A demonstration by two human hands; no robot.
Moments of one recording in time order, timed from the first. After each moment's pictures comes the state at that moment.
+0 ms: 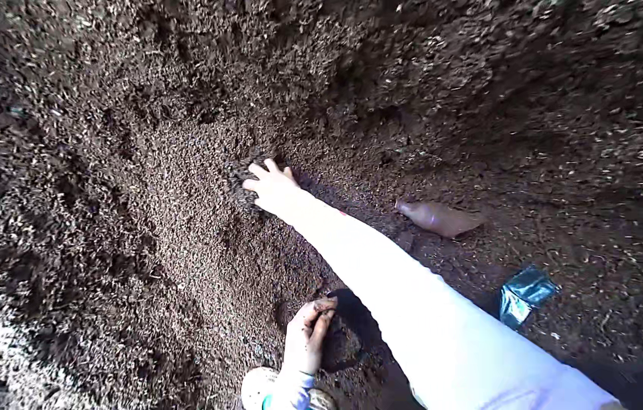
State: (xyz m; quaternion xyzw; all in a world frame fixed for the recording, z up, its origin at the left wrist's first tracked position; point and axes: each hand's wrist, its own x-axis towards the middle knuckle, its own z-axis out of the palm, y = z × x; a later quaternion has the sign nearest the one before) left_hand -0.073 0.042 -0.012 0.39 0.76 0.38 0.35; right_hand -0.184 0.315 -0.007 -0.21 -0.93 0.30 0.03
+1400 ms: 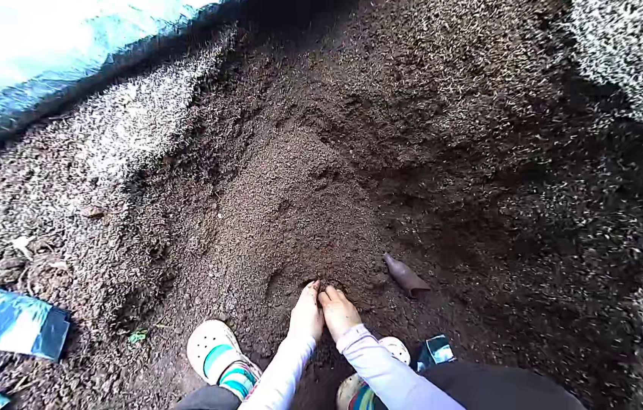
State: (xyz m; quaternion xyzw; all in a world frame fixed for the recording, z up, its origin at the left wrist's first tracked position) left_hand -0.022 -0.006 0.014 0.29 0.83 0.34 0.35; right_hand 0.040 0.073 0.051 -0.28 -0.92 0.21 -0.20
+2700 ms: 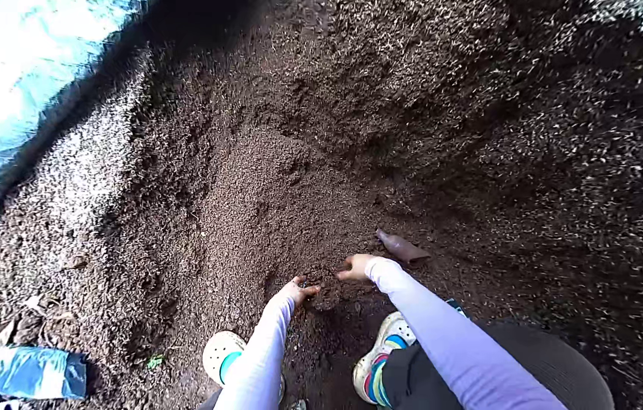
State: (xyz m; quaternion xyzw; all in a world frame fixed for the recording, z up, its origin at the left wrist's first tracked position) left_hand -0.076 0.028 0.011 0.16 0.79 0.19 0.56; right_hand 0.043 0.216 0.047 -0.30 -0.82 0.30 -0.38
